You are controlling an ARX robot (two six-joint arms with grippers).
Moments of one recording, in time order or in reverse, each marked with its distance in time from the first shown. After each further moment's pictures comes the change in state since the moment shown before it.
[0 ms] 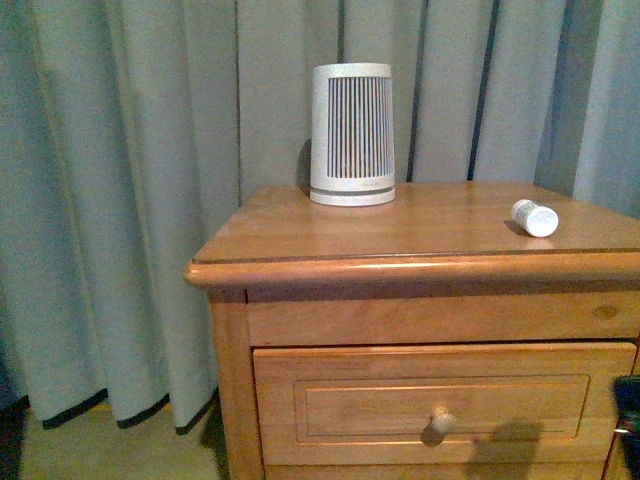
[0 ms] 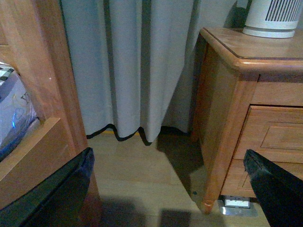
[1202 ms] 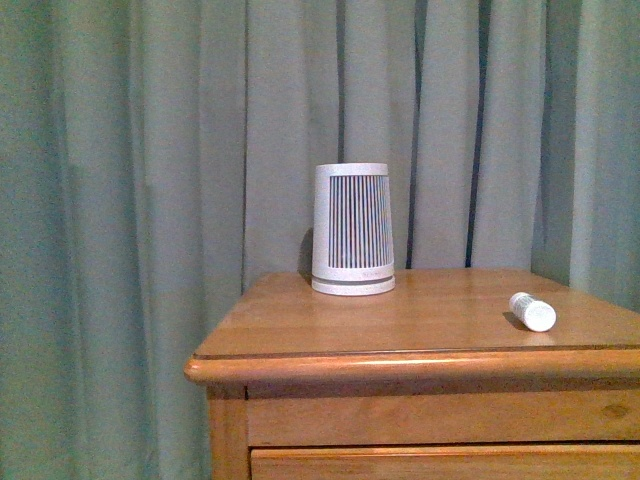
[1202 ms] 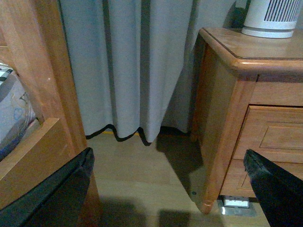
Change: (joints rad) left arm 0.000 0.000 0.000 0.000 0.002 0.000; right arm -0.150 -1.493 -0.431 -0.666 -0.412 -0.005
